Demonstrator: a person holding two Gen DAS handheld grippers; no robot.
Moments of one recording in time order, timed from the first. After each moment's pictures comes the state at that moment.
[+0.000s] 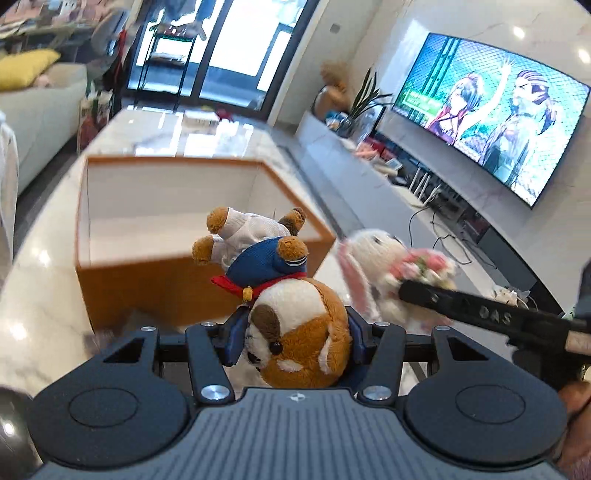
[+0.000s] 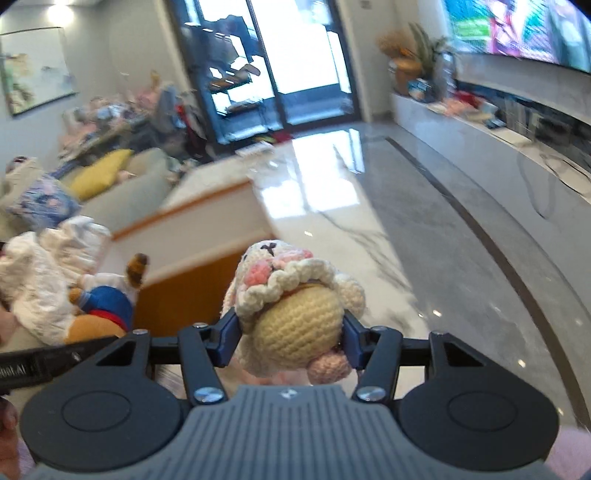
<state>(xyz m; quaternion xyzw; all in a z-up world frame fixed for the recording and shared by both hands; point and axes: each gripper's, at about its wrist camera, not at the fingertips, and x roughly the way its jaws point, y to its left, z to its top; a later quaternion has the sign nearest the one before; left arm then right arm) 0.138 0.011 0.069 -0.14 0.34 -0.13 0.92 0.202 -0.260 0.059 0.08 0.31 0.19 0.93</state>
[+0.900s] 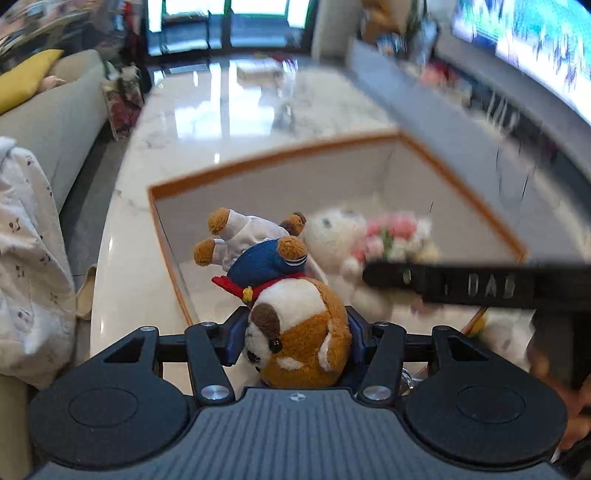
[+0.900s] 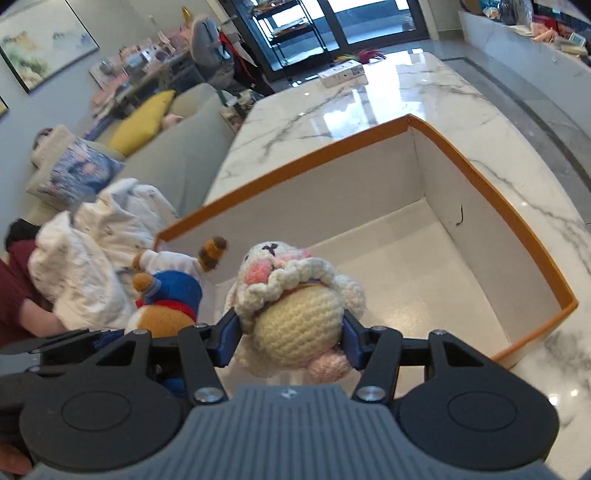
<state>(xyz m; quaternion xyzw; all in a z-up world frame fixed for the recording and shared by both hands) 0.295 0.080 0.019 -0.01 0.48 -0.06 0.88 0.367 -0.079 0.008 0.11 0.45 0.26 0.85</state>
